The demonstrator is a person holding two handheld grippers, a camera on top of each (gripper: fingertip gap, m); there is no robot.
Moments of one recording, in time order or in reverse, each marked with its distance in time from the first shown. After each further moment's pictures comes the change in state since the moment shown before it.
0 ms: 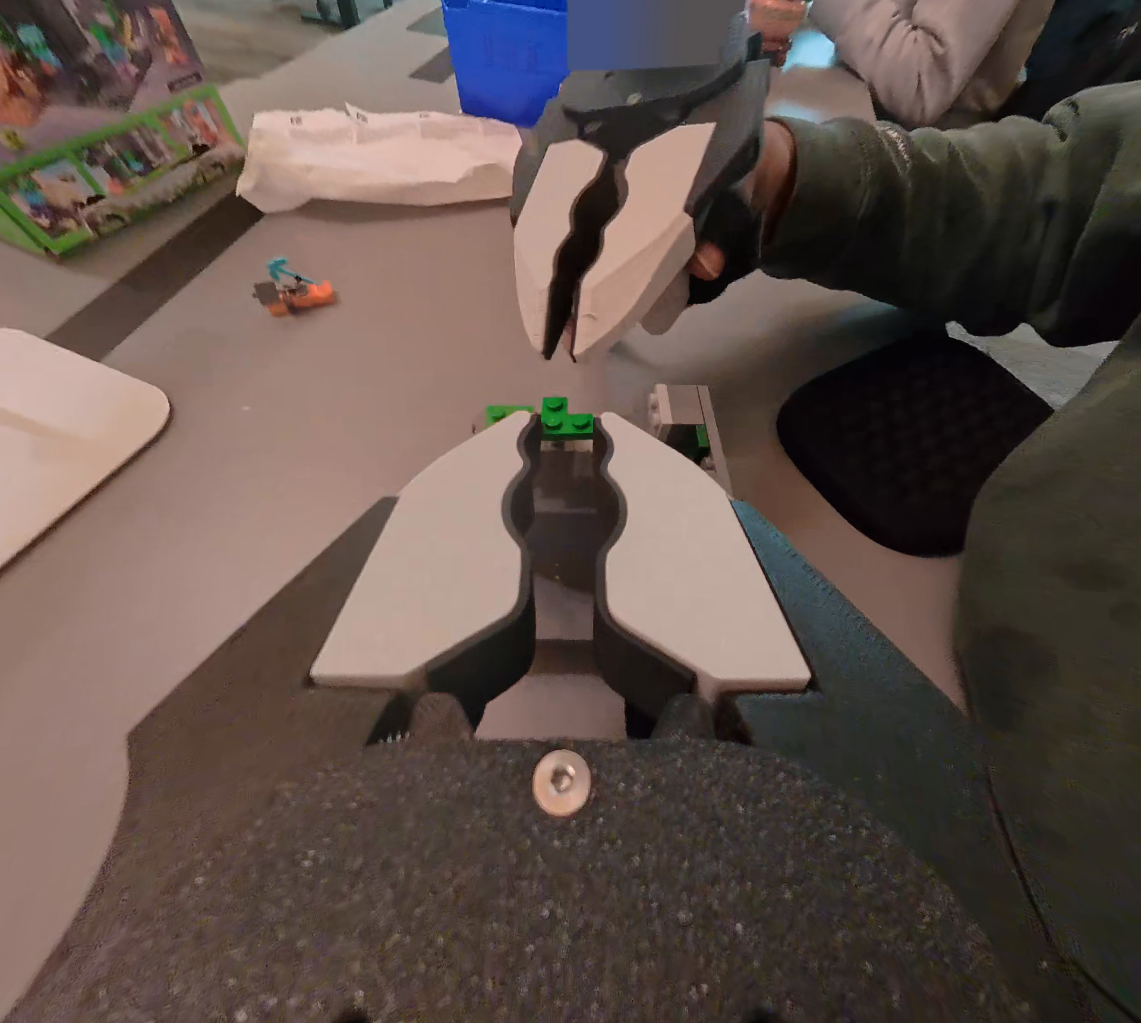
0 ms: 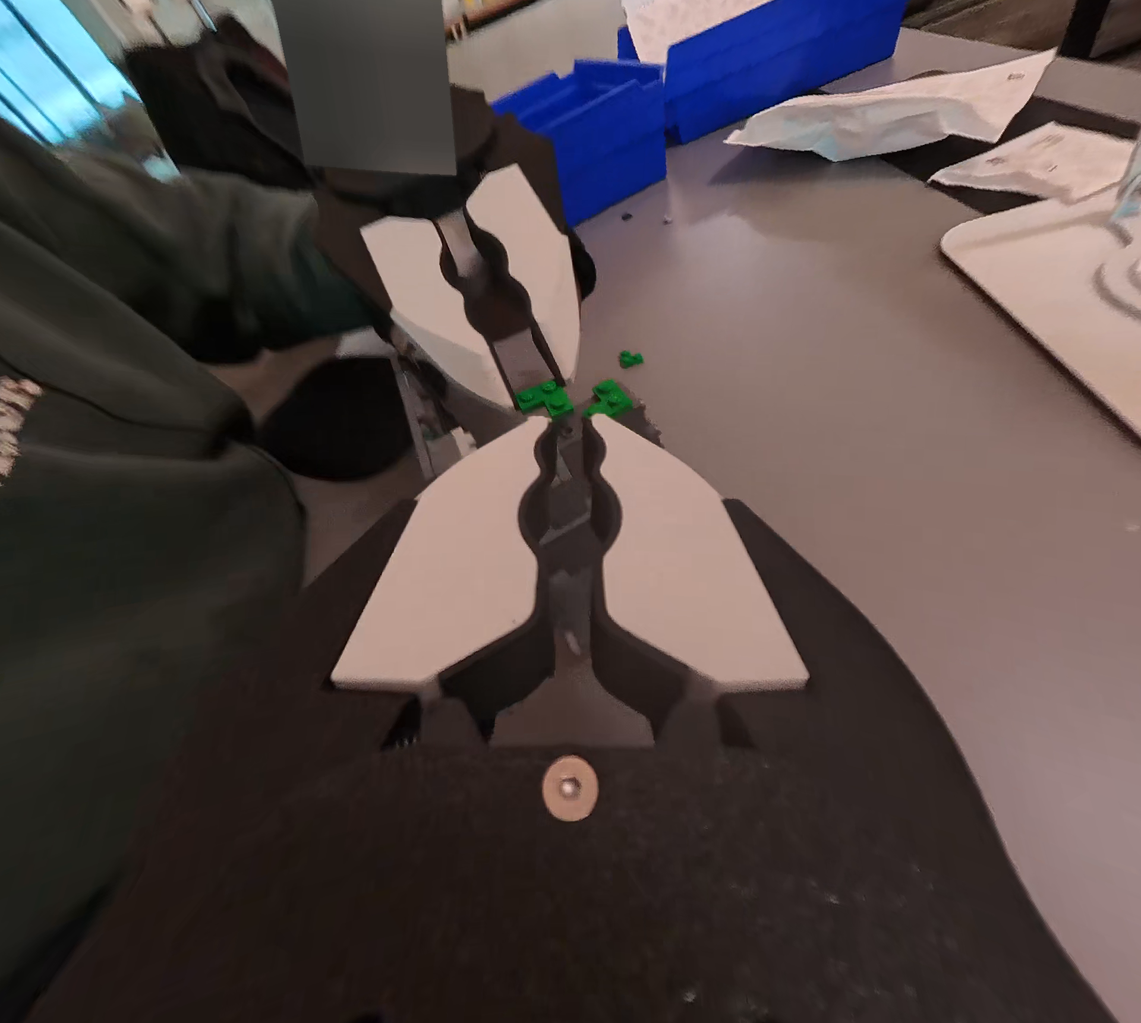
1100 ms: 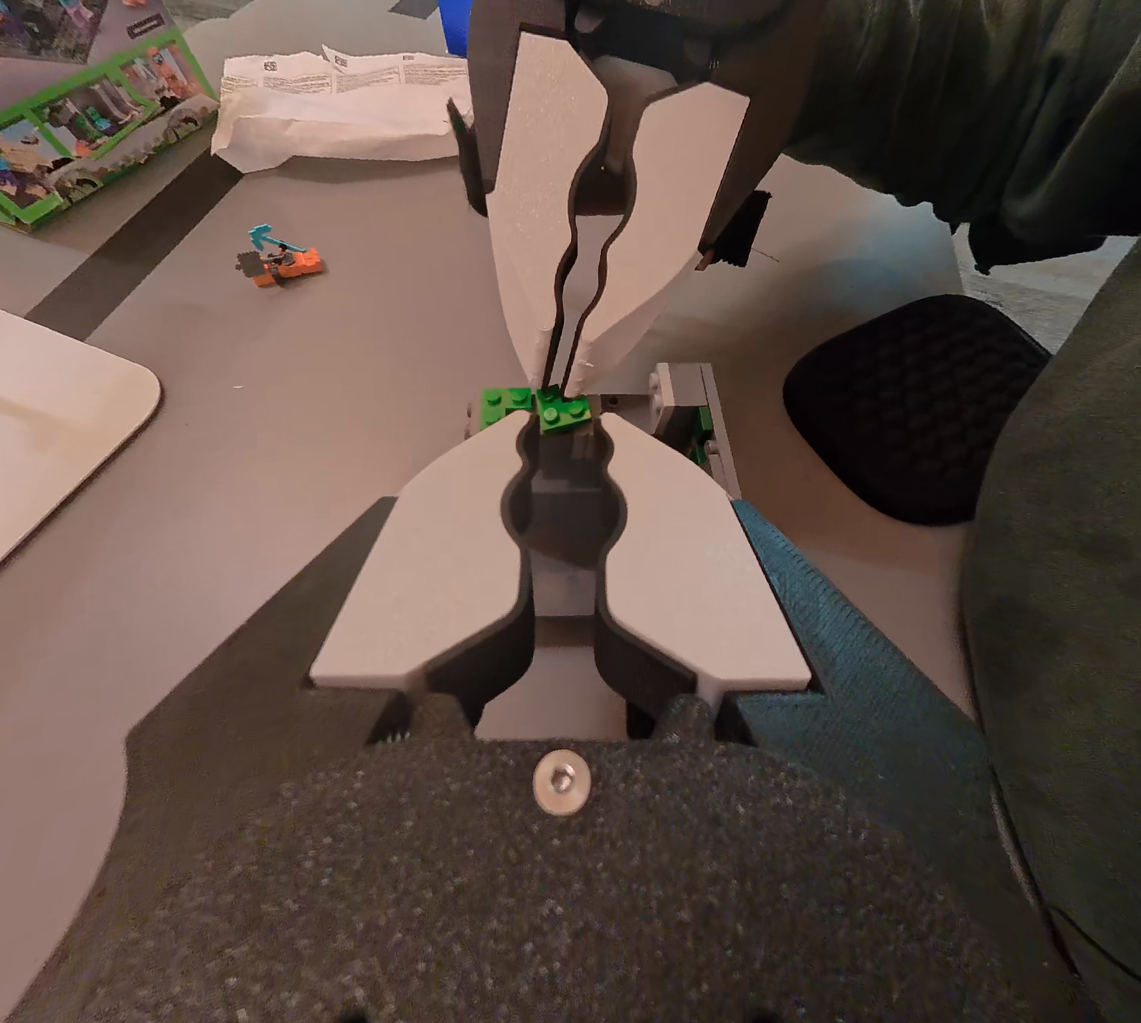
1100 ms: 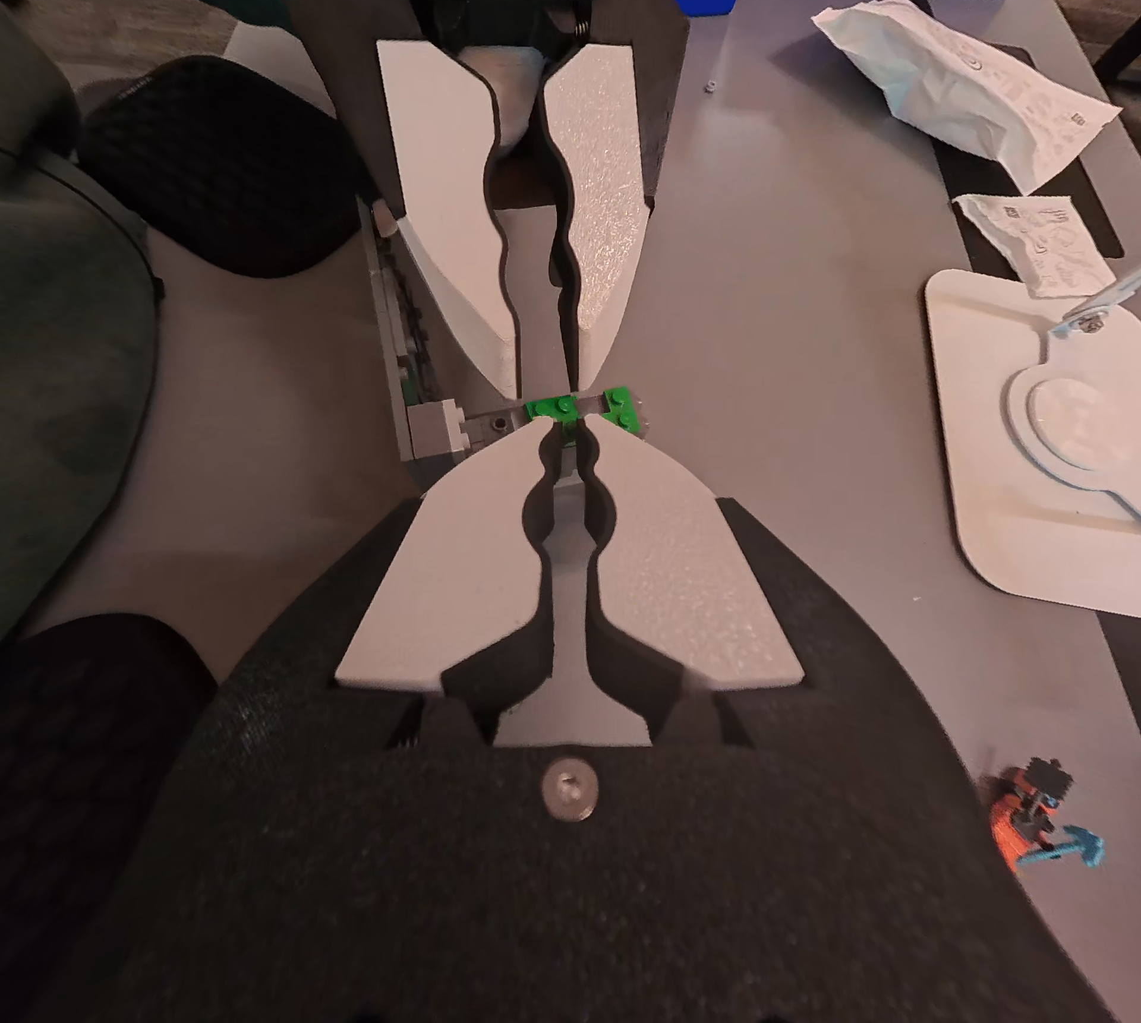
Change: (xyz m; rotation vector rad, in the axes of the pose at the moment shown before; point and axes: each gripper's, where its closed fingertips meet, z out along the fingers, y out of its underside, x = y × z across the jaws) left arm 0.000 0.006 0.003 -0.086 0.007 0.018; right arm -0.001 0.009 0.014 -0.375 0.029 -0.443
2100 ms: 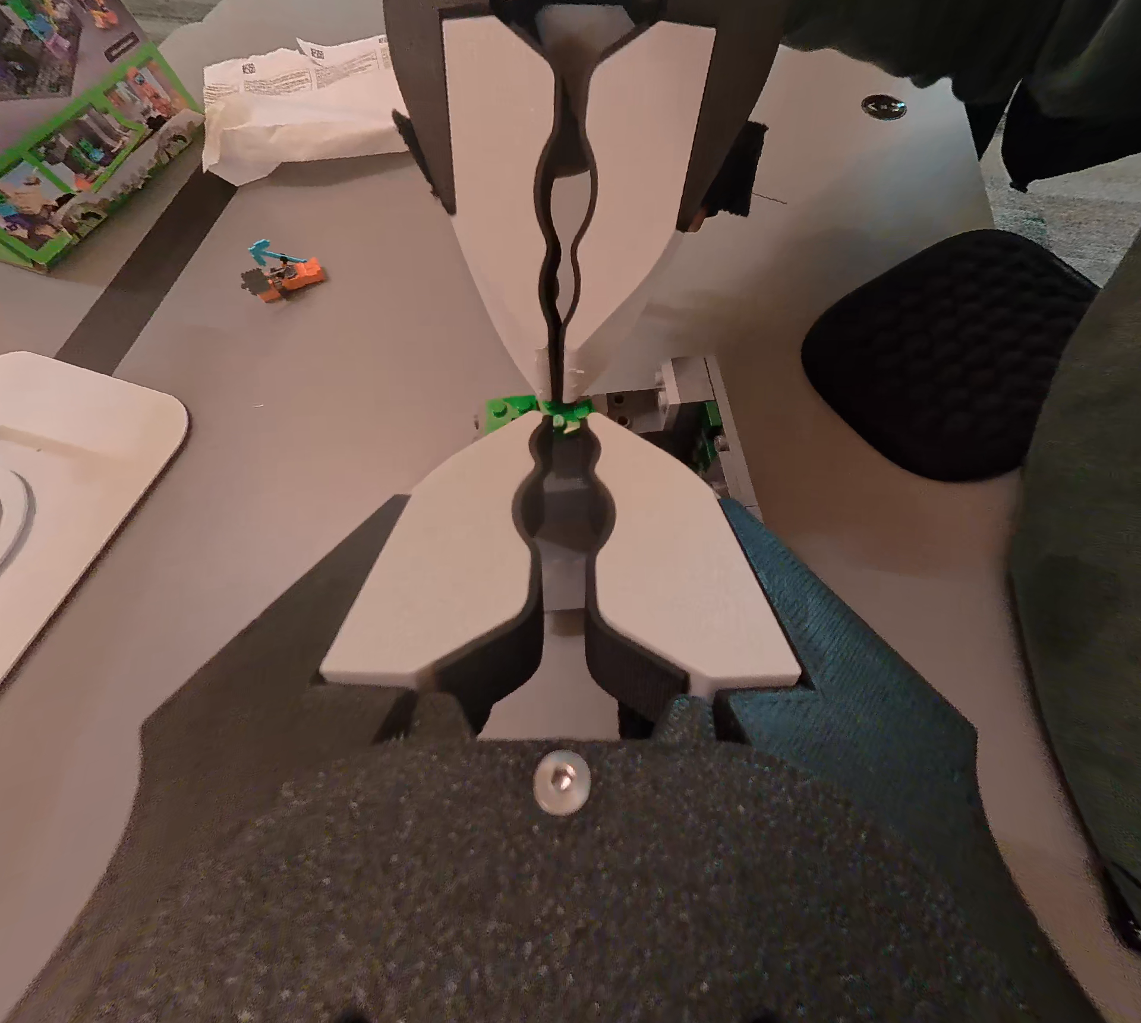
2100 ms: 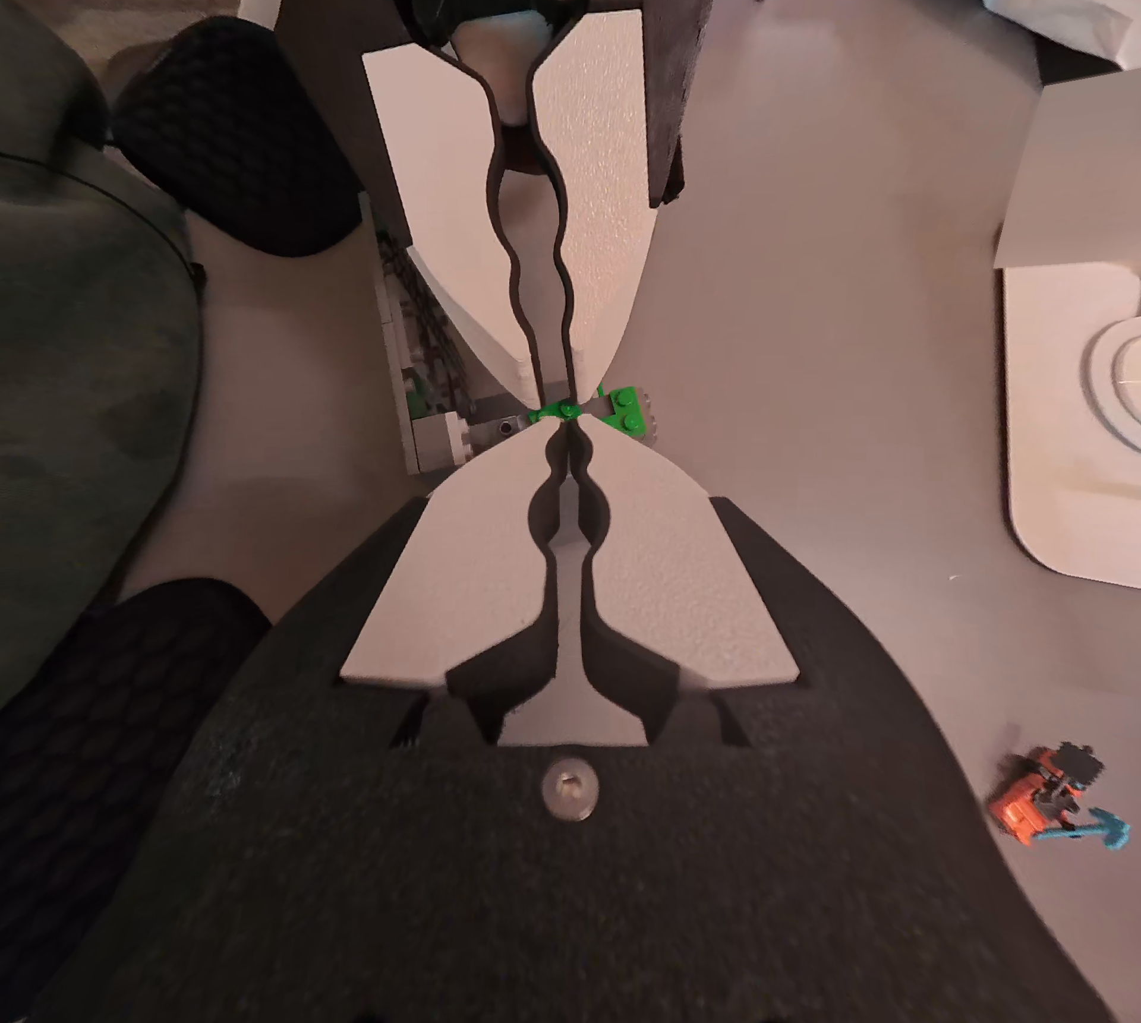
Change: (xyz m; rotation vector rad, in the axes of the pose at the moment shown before) left arm -0.002 -0.001 0.002 -0.066 0.006 0.107; right arm -0.001 -0.001 0.000 -0.128 -0.081 0.064
